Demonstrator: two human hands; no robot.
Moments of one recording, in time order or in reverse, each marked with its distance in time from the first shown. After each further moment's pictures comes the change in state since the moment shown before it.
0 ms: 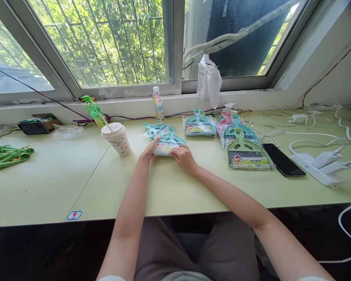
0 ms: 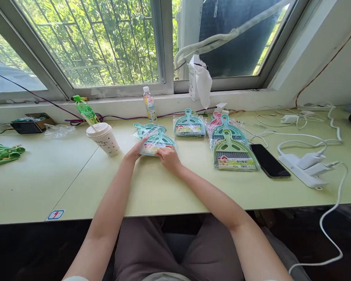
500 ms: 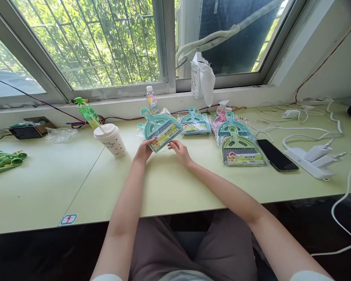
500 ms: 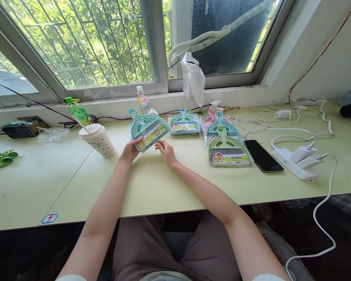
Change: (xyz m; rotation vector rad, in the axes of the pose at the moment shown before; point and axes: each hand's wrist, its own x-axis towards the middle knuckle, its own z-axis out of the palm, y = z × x) left_hand -0.010 0.001 -0.001 -0.337 -0.123 0.189; right_hand 0.013 0.017 0.011 0.803 0.192 0.435
